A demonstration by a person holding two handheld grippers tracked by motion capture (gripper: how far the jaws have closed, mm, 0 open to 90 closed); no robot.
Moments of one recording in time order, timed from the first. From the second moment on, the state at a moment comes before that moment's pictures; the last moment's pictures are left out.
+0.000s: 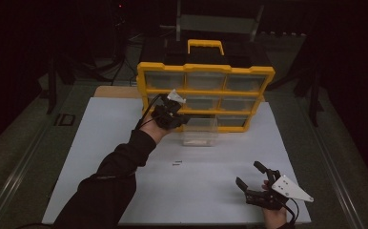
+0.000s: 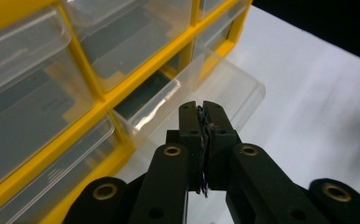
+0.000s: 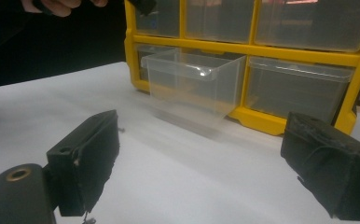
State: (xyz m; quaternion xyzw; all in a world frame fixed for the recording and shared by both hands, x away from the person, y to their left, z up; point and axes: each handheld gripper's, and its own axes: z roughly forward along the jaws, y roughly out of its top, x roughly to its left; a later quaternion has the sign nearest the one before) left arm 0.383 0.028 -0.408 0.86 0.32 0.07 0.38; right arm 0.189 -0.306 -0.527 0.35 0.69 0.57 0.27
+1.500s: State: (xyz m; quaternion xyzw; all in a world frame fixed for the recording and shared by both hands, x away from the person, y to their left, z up) left arm 0.413 -0.061 -0.437 0.87 0.40 0.04 0.28; right arm 0.189 -0.307 -0.527 0.35 0.69 0.58 0.27
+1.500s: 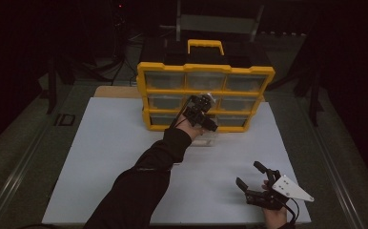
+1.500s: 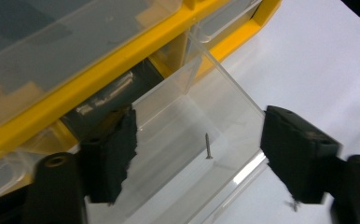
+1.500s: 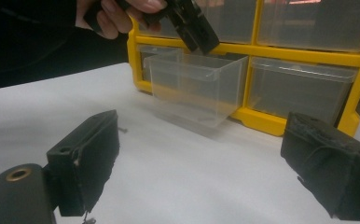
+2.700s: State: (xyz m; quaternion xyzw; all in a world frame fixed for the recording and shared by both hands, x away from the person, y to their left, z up) left arm 0.374 0.057 -0.410 0.88 0.29 0.02 0.38; right arm 0.190 -0.304 -0.528 0.35 0.69 0.57 0.26
